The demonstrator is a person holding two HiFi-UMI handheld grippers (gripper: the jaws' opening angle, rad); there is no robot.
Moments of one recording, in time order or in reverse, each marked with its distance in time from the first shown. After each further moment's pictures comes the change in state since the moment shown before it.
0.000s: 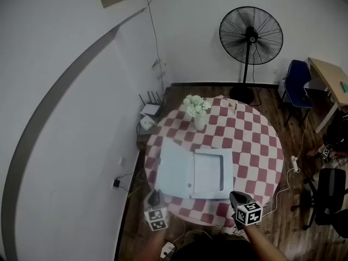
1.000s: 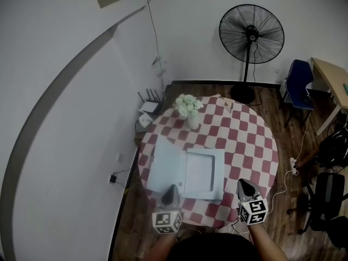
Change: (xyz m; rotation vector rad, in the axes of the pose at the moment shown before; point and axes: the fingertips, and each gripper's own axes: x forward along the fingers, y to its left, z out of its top) left arm -0.022 -0.152 0.097 -0.154 -0.218 -0.205; right arm -0.060 -0.069 0.093 -0.205 -0.238 -0.107
